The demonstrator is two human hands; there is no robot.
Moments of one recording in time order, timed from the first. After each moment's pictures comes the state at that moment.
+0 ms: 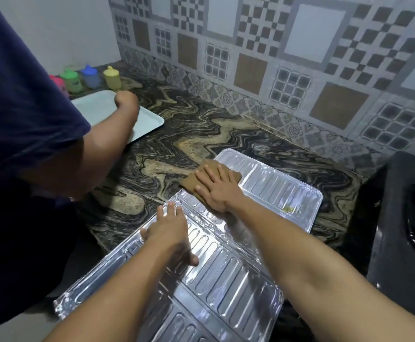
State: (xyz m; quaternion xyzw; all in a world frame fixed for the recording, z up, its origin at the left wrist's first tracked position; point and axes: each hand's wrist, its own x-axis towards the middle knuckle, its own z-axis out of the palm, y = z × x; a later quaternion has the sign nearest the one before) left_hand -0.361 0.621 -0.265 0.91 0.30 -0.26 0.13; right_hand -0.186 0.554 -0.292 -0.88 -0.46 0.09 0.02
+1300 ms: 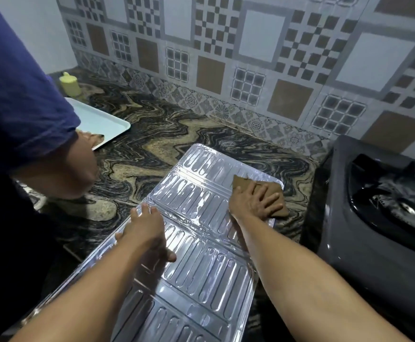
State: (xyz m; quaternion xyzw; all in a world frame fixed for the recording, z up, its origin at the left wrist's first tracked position) left_hand -0.360 0.617 -0.272 0.91 0.30 -0.23 0.17; right_hand -0.197 0.449 -0.297 -0.99 0.08 0.06 0.12
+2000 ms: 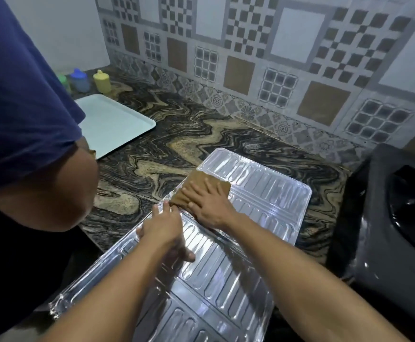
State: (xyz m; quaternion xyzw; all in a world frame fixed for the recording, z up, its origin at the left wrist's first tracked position) left_hand -0.367 0.619 -0.259 0.92 0.30 -0.25 0.10; right_hand -0.236 0.535 -0.299 -0.86 -0.50 0.11 0.05
